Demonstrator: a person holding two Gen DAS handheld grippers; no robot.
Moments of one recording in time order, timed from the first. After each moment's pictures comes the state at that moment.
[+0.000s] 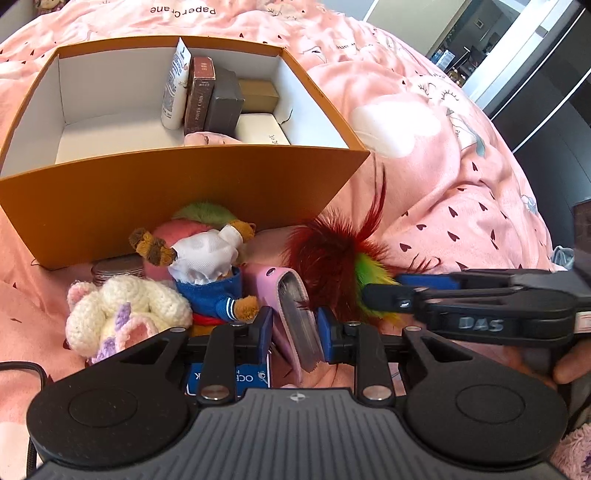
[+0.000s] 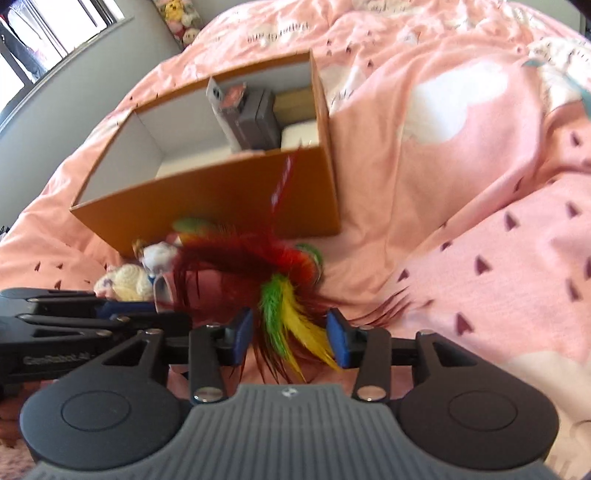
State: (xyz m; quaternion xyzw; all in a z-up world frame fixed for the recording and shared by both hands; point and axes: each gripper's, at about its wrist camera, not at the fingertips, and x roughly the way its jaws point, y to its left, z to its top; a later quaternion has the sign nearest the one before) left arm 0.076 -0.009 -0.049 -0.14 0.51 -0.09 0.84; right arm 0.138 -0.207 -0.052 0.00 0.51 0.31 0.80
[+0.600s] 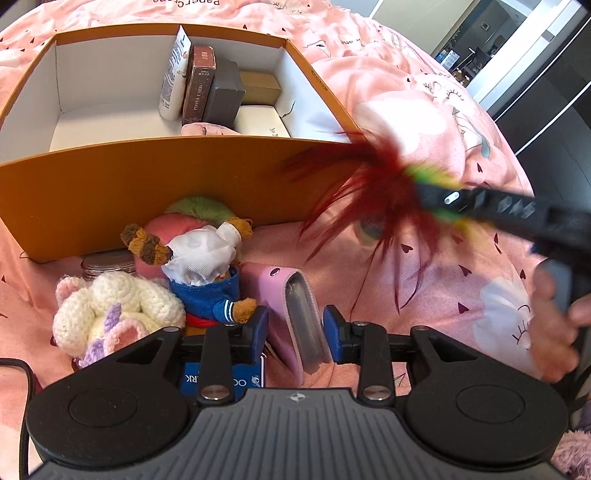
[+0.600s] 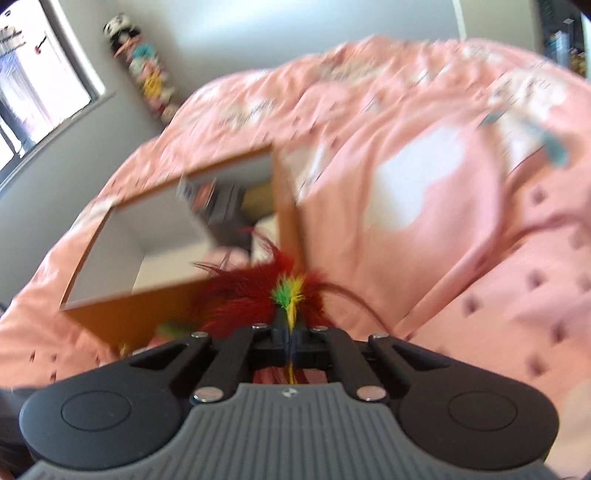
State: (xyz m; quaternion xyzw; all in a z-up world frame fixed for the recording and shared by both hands) left arm 0.082 -0.013 -0.058 -0.15 0.52 -0.08 0.84; right arm 0.158 -0.238 -0.012 0.06 0.40 0.25 0.88
